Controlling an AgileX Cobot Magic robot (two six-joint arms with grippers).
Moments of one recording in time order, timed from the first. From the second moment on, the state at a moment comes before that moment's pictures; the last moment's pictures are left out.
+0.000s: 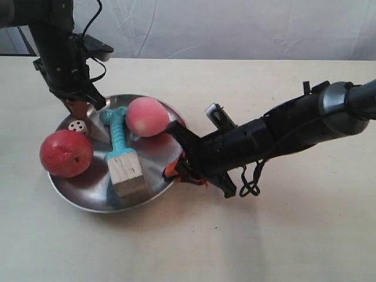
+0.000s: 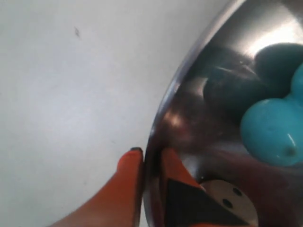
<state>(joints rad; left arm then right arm) -0.28 2.08 -1.65 0.04 1.16 0.35 0.40 1.96 -0.92 1.64 0.65 -0.58</state>
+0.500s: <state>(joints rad) -0.26 2.31 -1.84 0.08 1.15 0.30 0.31 2.18 -1.18 1.50 0.56 -0.51</state>
